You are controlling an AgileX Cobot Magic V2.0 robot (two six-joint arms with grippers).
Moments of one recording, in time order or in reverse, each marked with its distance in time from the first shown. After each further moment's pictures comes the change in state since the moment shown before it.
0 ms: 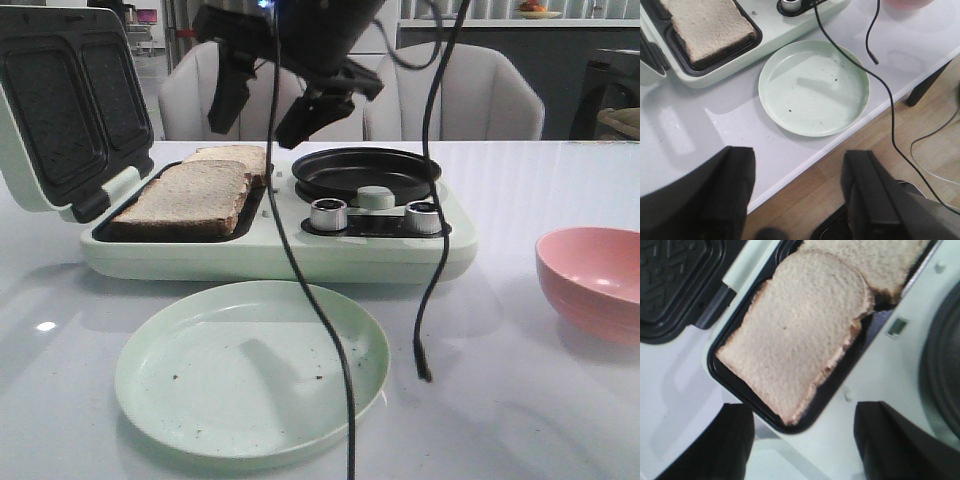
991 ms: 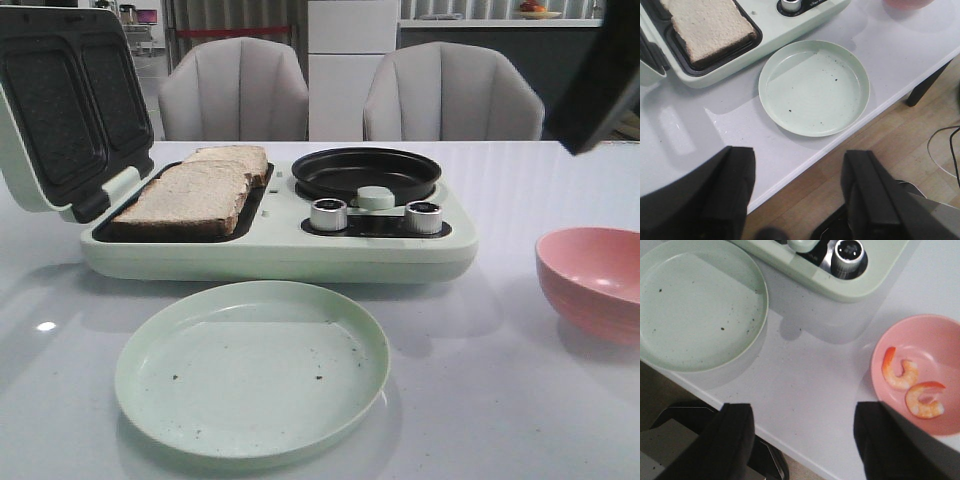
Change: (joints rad) left arm 0.000 0.000 0.000 0.000 0.000 0.000; right arm 0.052 -0.959 0.933 -0.431 0.010 0.196
